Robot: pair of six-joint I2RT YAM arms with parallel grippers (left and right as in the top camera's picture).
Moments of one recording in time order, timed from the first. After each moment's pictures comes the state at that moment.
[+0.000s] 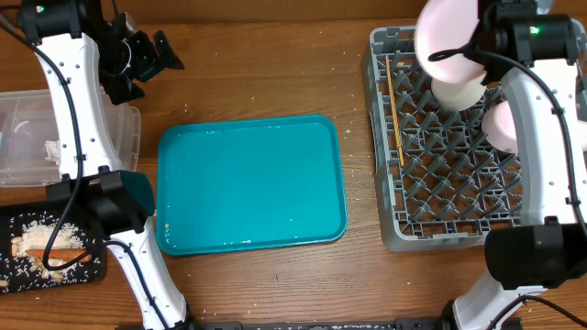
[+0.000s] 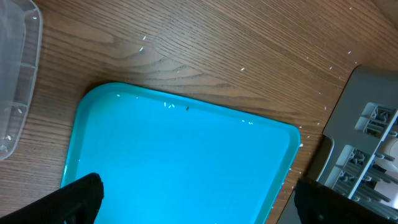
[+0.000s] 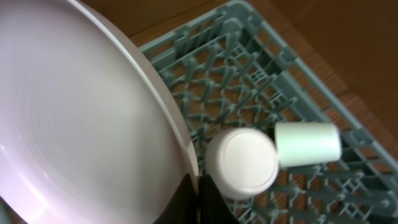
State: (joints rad) left arm 0.20 2.31 2.64 -1.69 0.37 -0.28; right arm 0.03 1.87 2.06 -1.18 0.55 0.44
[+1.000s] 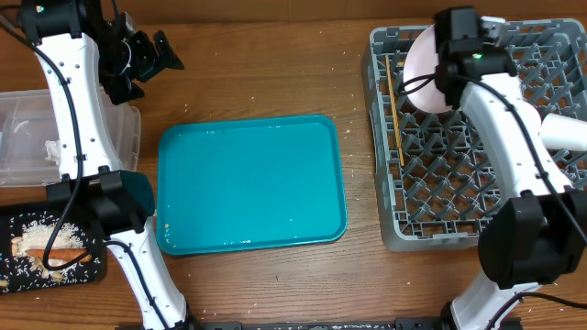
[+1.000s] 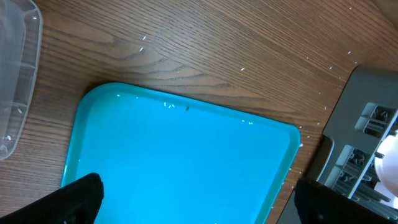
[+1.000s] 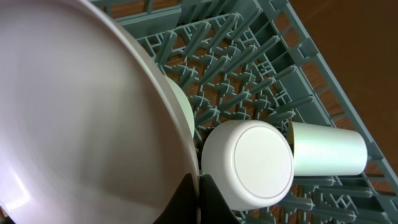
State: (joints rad) left arm 0.20 2.31 2.64 -1.69 0.37 -0.28; right arm 0.11 1.89 1.70 -0.90 0.69 0.33
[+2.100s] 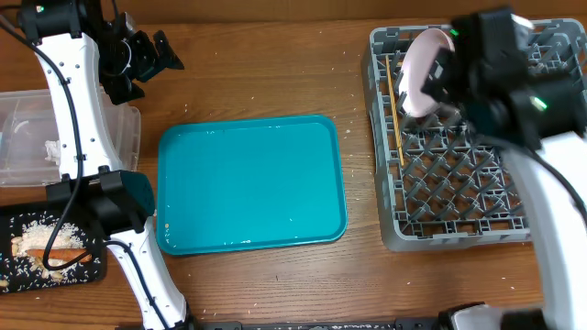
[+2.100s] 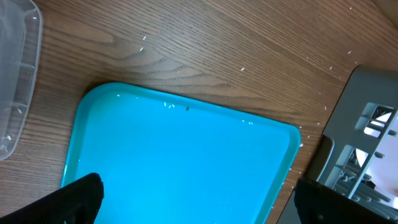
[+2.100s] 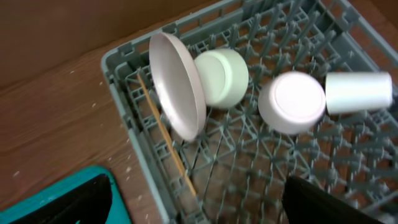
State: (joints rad) left arm 0.20 2.31 2.64 -1.69 0.37 -0.28; right arm 0.25 1.50 1.89 -1.36 0.38 0.61
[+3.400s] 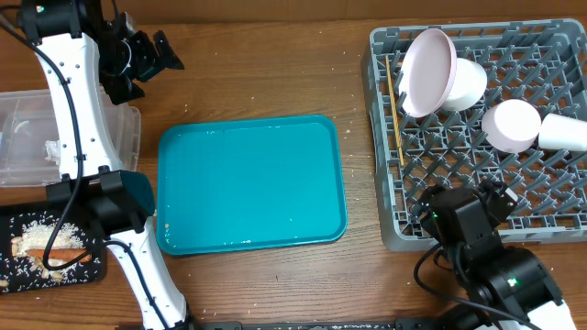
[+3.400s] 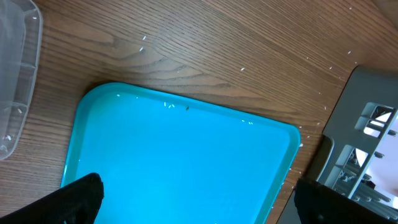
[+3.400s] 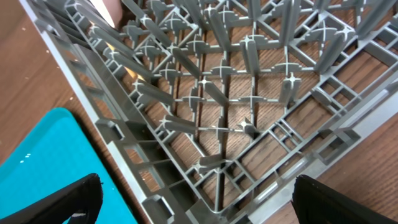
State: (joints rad) left arm 0.20 2.31 2.64 -1.69 0.37 -0.28; right arm 0.45 0.79 0.79 -1.03 0.41 1.11
